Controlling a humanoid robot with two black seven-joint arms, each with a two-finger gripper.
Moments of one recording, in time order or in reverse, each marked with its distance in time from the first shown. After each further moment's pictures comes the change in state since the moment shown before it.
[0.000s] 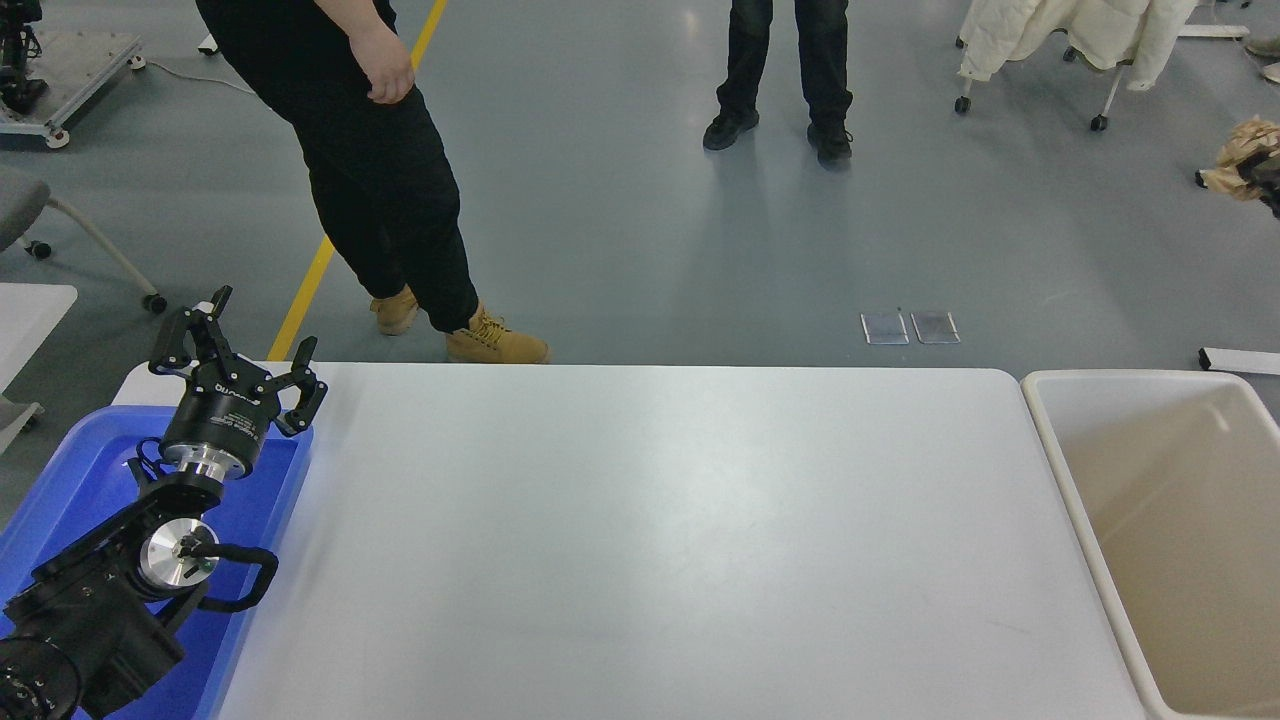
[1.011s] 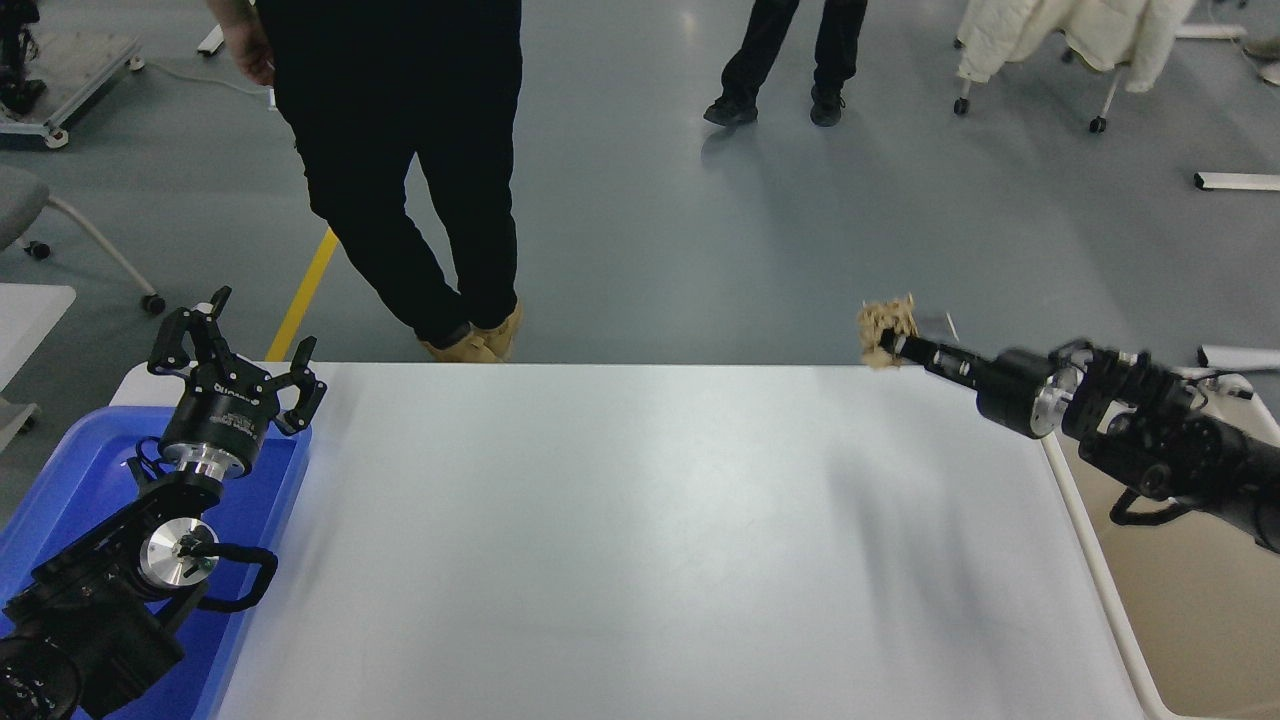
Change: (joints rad) left arm 0.000 0.000 0.000 0.000 0.000 0.001 0.000; right arm 0.043 0.130 -0.283 0.423 -0.006 -0.121 0.495
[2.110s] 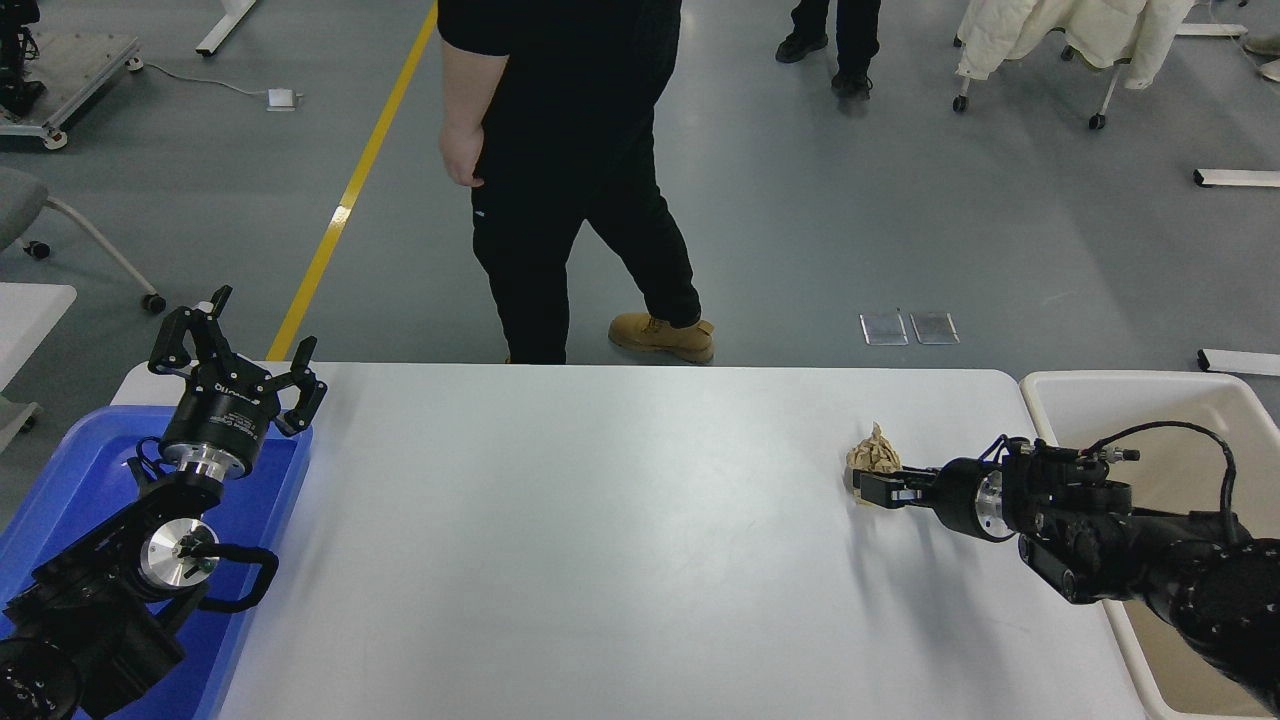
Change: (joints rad) left arm 0.000 0.000 0.000 0.000 0.000 -0.001 0.000; right arm -0.239 0.356 -0.380 -0.350 -0.209 -0.045 -0.235
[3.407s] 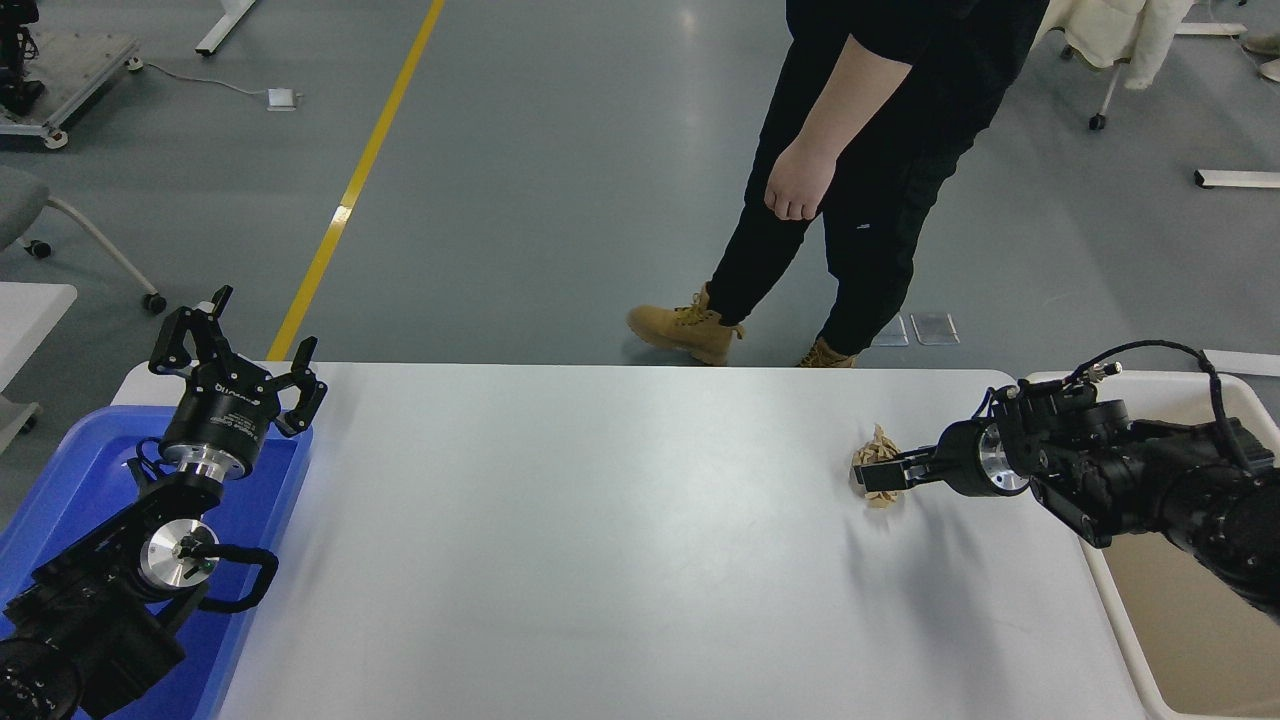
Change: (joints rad) left arm 0.000 0.000 0.000 0.000 0.001 0.000 0.000; right arm 0.123 -0.034 -0.006 0.055 -0.211 0.138 -0.006
